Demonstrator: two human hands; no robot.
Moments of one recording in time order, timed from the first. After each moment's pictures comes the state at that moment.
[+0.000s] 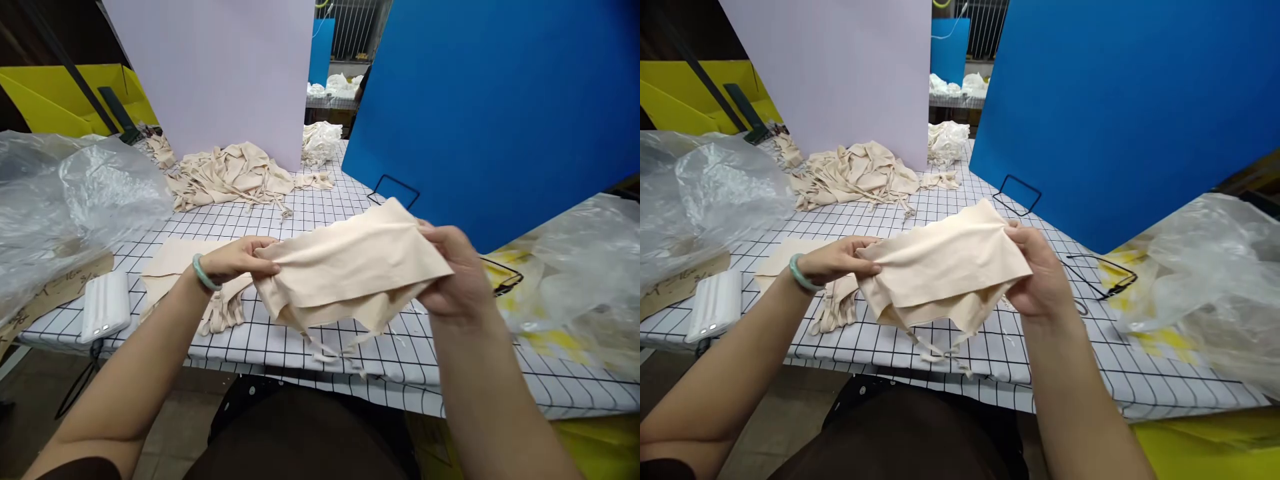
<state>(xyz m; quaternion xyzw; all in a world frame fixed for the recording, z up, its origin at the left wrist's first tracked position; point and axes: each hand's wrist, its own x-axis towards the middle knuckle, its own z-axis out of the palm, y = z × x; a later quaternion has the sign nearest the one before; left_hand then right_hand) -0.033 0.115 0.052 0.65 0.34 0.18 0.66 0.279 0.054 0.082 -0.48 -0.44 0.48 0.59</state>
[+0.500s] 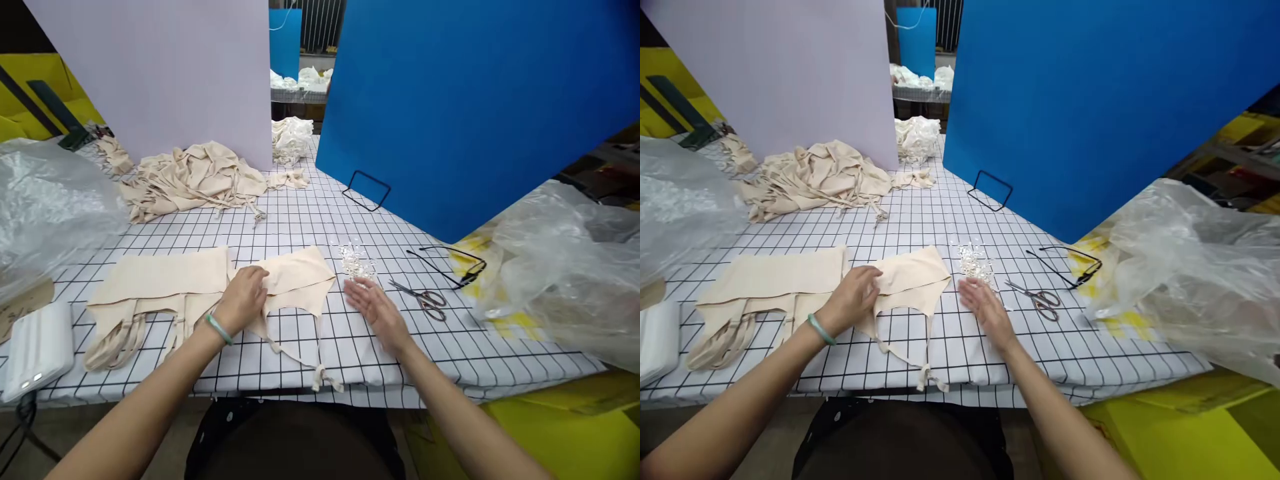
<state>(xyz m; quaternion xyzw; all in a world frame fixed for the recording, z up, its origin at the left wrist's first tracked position) 0.016 0.100 -0.048 0.85 0.46 0.22 0.10 0.326 0.011 -0.064 -0.52 -0.42 0.53 0.51</state>
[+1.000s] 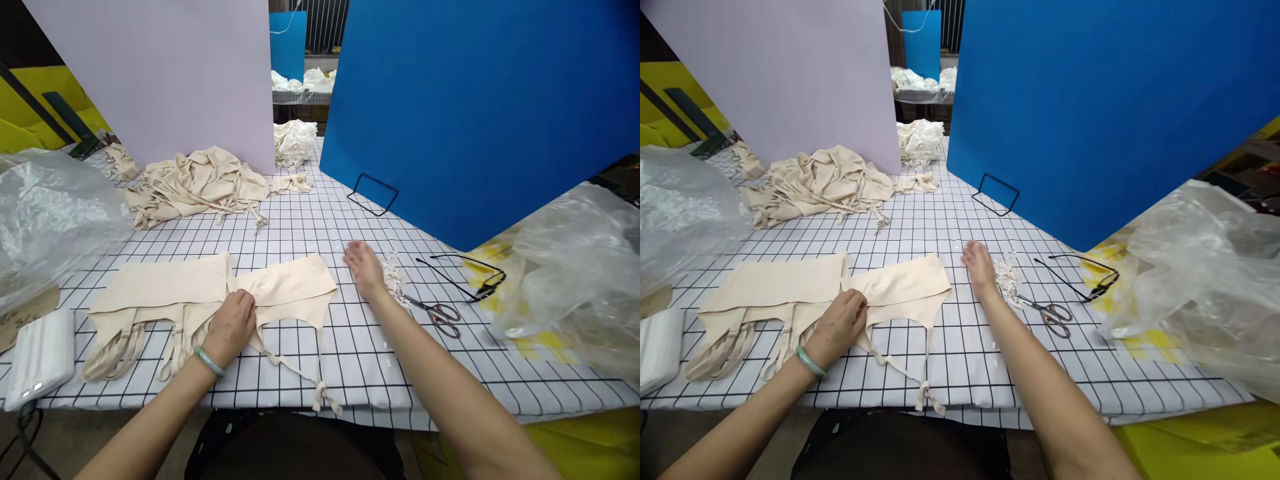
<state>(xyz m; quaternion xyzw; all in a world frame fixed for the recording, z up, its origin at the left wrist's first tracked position) 0.009 0.077 -0.057 0.84 0.51 0.17 0.07 0.317 0.150 -0.071 -0.61 -0.39 0.39 0.56</state>
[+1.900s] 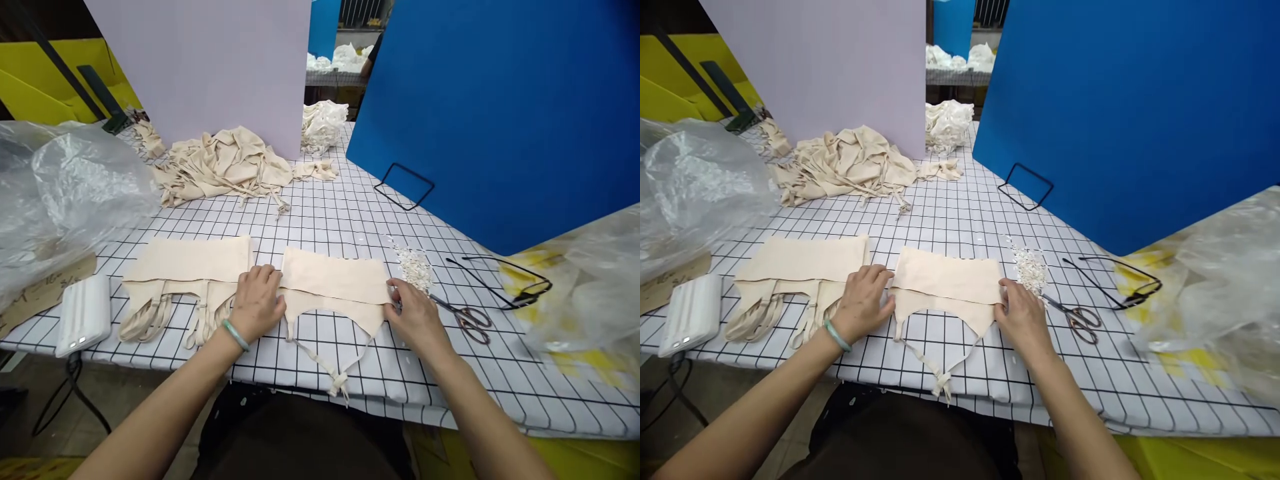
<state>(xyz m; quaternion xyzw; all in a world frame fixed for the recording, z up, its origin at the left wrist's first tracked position) 0.023 0.072 -0.032 0.83 0.55 0.10 0.00 0.343 0.037 -0.071 -0.71 -0.68 0.04 0.18</state>
